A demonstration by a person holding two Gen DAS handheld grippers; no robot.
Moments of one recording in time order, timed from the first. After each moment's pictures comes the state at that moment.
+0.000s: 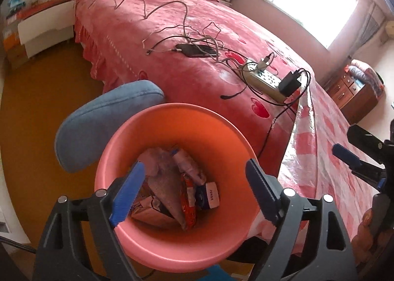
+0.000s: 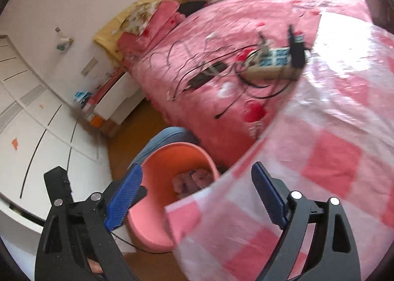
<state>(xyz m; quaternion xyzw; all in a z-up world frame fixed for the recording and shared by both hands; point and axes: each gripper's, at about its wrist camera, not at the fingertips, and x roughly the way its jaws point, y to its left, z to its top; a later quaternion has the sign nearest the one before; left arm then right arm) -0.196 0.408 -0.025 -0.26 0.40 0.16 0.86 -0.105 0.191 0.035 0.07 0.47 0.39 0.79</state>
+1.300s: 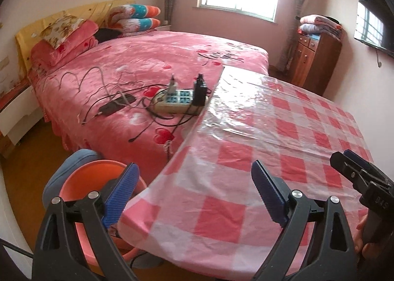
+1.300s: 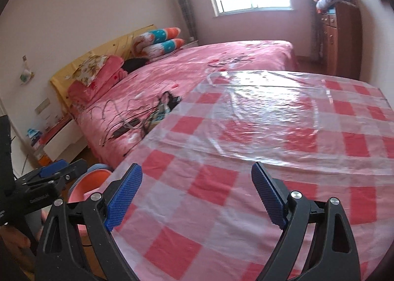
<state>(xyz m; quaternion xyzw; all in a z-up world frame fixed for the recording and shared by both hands) -0.146 0.222 0.071 -0.07 0.35 0.08 0.93 -0.138 -0.018 0.065 0.06 0.33 0.21 0.92</state>
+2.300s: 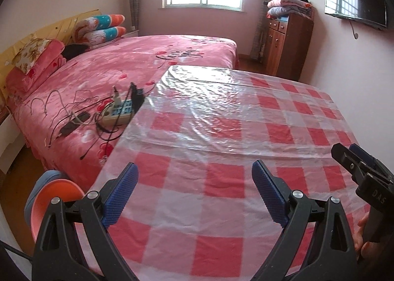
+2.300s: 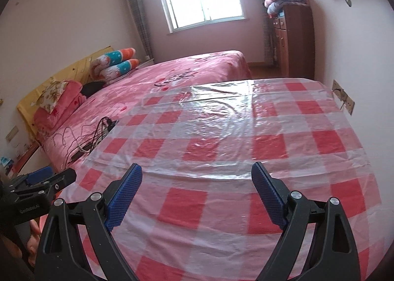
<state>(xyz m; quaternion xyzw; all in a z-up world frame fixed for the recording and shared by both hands) -0.102 0.102 0.076 -0.02 0.36 0.01 0.93 -0.137 -0.136 0.062 0.09 0.30 0.10 0.94</state>
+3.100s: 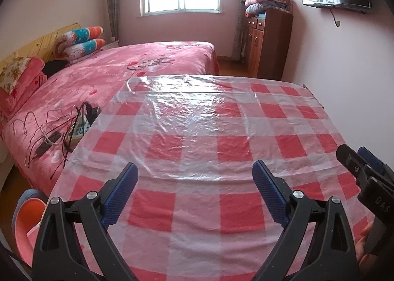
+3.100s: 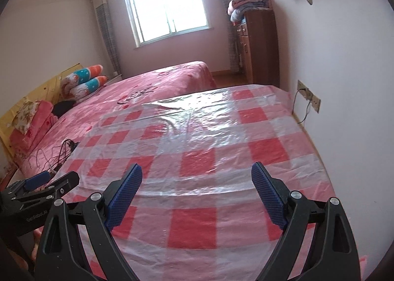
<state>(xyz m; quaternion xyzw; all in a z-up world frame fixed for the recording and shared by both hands) -0.066 0.007 0.070 0.01 0.34 -0.03 0.94 -0.135 -0.215 0.059 0.11 0.28 0.00 0.95</state>
